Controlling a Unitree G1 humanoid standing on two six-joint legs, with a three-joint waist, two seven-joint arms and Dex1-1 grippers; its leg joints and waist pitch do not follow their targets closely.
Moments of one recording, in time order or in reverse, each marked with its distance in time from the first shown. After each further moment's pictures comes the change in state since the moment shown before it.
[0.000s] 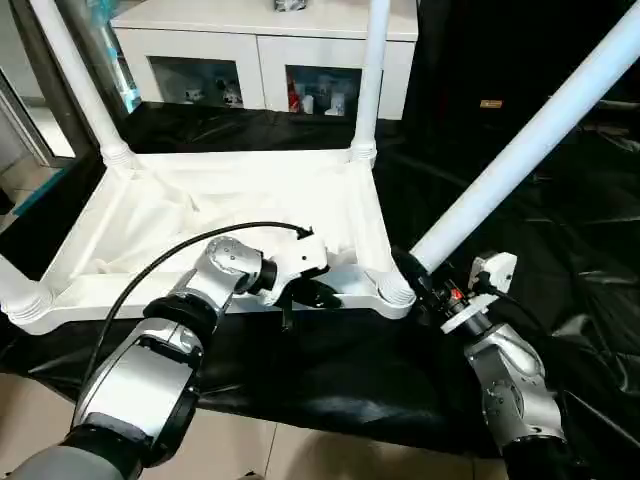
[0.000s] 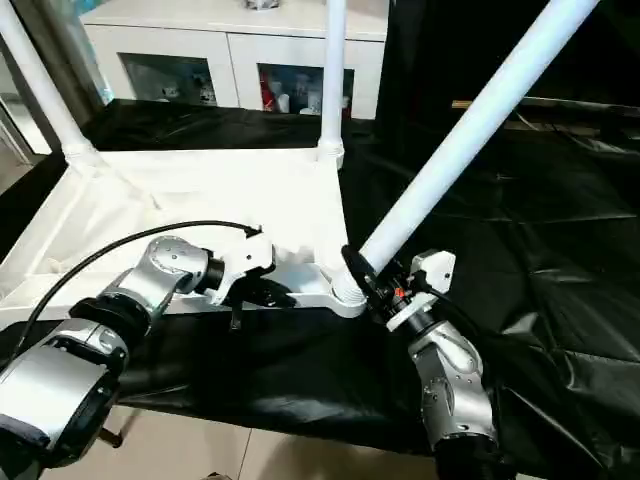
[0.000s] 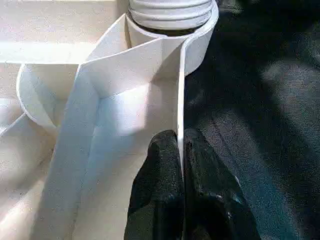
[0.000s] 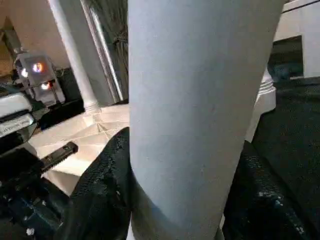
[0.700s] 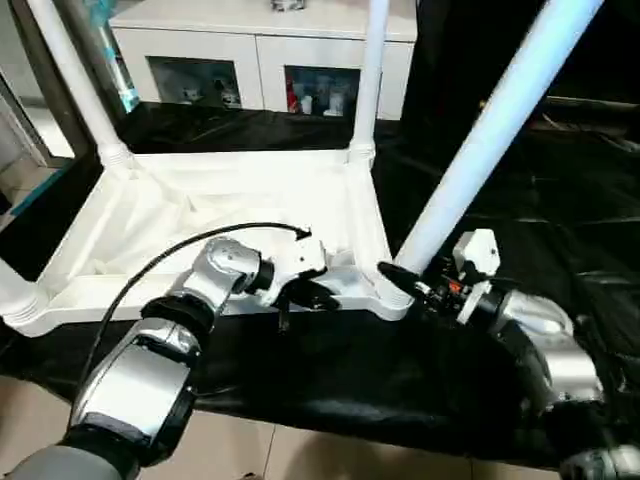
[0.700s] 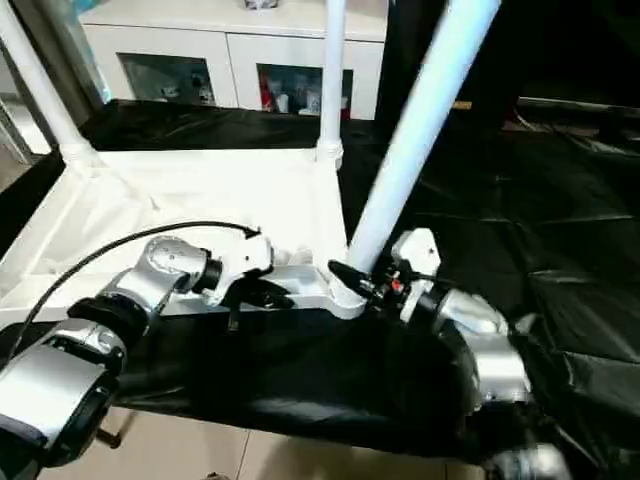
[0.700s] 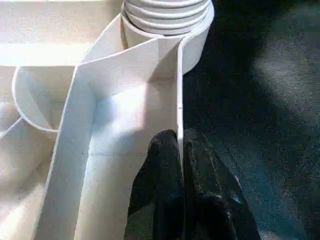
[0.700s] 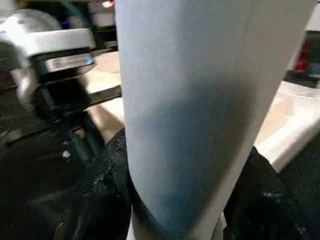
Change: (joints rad) left arm 0.002 0.020 -0.001 -0.003 0.003 -0.013 -0.059; right arm -0.148 -0.188 0.117 0.054 -0.083 0.104 0.273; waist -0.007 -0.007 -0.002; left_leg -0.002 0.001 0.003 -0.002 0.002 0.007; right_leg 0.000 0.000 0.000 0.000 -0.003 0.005
